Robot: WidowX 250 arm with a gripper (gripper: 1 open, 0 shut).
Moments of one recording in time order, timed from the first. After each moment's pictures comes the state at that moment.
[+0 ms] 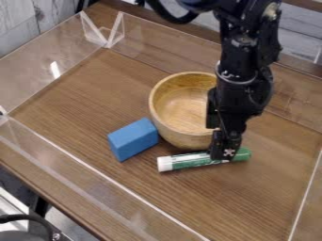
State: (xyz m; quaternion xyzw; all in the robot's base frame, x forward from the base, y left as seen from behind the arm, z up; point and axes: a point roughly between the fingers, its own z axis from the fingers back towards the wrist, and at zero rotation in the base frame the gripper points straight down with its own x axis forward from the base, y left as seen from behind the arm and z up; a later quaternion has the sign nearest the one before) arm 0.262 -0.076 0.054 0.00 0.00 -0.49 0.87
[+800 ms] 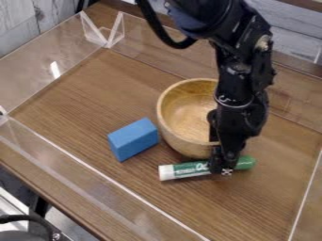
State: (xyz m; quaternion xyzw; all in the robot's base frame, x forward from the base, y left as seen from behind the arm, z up) arm 0.262 -0.081 0.032 0.00 -0.02 -0.50 0.86
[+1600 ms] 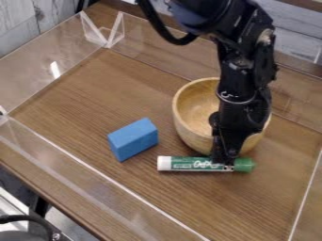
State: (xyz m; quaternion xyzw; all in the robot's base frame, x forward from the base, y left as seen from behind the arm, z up) arm 0.255 -0.081 0.036 -0.01 0.00 -0.51 0.86
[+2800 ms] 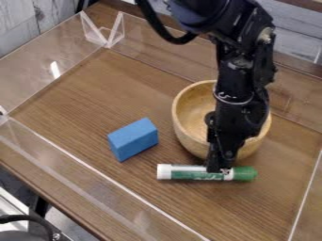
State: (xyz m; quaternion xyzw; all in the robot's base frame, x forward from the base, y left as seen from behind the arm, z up) arm 0.249 -0.079 0.040 -0.02 0.02 -0.50 0.86
